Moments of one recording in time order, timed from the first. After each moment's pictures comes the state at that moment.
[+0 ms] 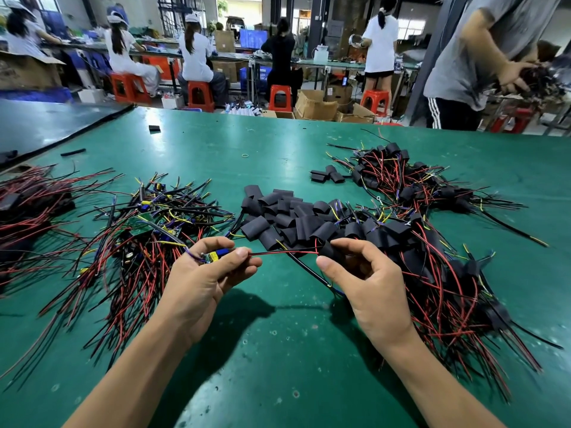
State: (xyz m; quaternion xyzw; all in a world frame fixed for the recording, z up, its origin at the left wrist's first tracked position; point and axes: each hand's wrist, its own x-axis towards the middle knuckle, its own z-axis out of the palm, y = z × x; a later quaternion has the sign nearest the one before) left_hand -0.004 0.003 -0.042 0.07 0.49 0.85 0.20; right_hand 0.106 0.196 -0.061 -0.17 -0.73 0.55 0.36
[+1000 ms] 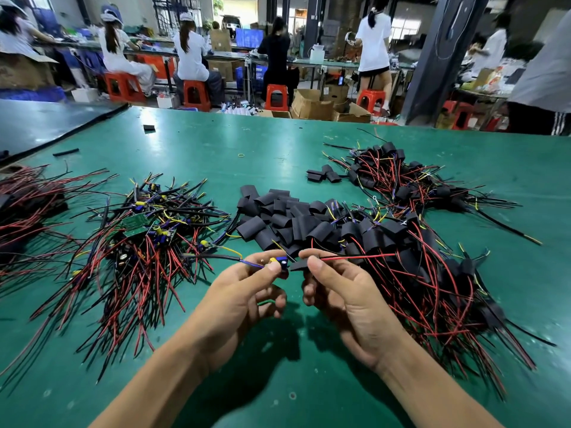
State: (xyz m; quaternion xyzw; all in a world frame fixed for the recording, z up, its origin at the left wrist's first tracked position) left_hand 0.027 0.029 -0.050 0.14 0.51 0.78 0.34; right_hand 0.108 0.174 -0.049 -0.08 -0.48 0.86 0.12
